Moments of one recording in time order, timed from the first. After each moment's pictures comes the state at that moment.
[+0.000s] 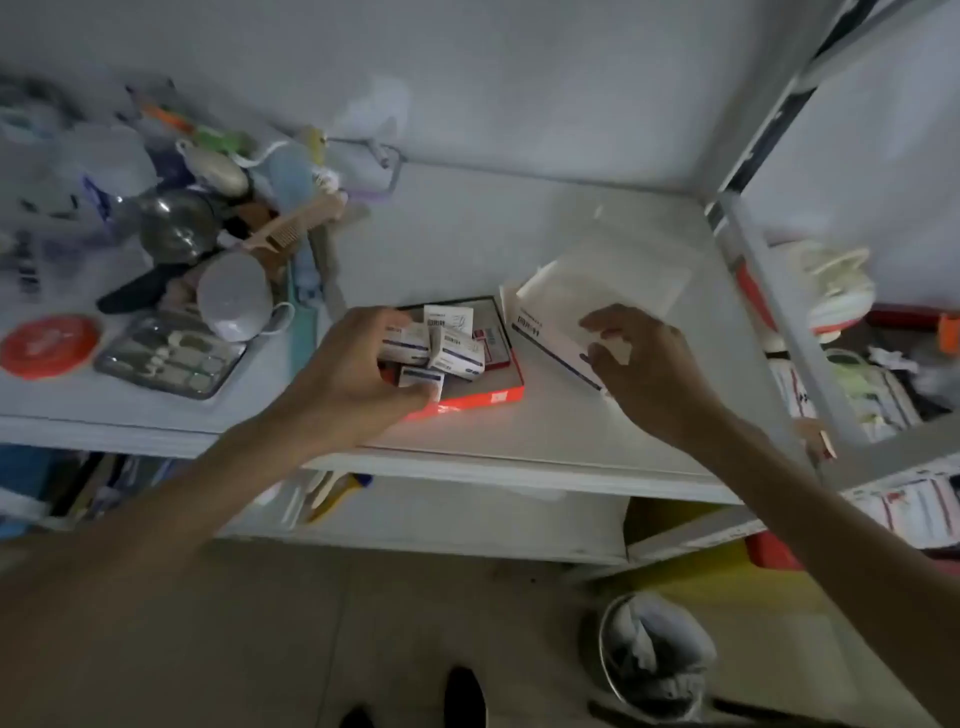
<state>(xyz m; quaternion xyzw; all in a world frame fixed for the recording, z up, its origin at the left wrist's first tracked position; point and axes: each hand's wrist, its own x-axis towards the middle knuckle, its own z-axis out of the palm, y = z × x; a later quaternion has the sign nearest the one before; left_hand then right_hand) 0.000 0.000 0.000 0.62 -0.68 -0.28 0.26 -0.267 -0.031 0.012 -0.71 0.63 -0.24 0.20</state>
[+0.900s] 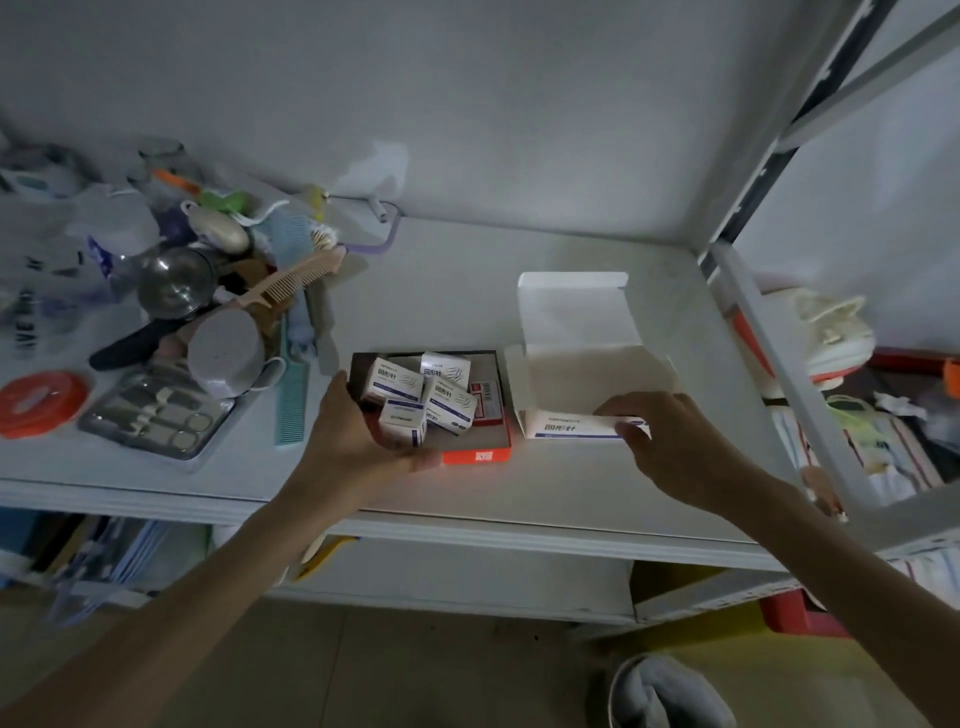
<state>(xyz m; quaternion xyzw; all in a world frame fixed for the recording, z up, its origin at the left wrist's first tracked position) 0.008 -0.027 -0.065 0.62 -0.60 -0.36 0.35 -0.300 -0.031 0.013 -0.77 0.59 -0.14 0.19</state>
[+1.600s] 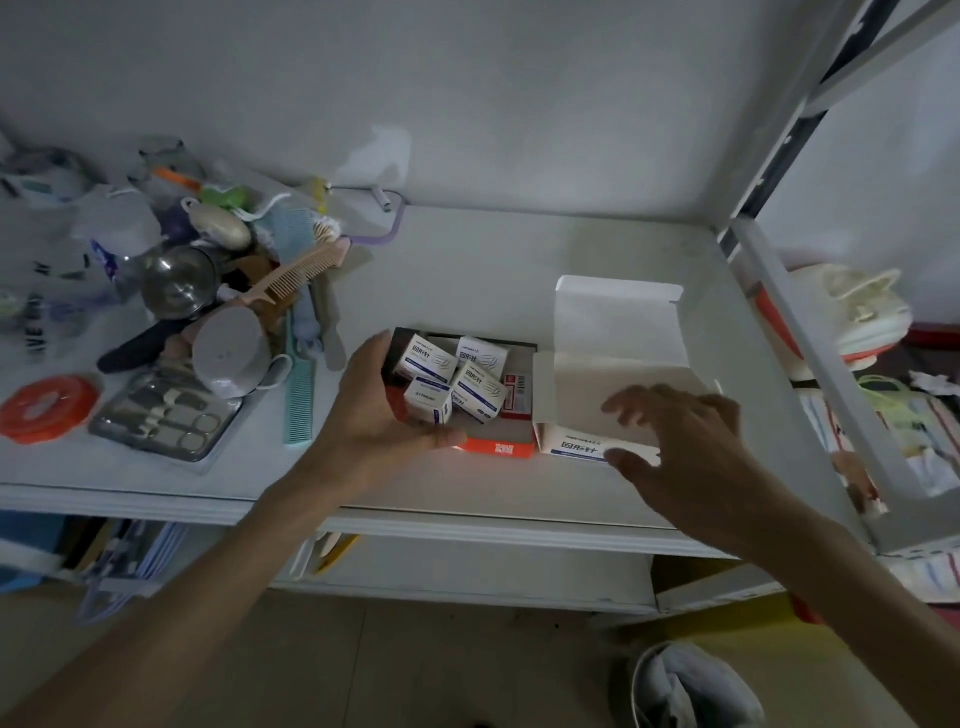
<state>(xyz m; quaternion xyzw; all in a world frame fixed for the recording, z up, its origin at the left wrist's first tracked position) -0.016 -0.028 -0.024 0.56 -0.63 -0.35 0.42 -0.285 0.000 0.020 -0.77 0.62 -0.09 0.13</state>
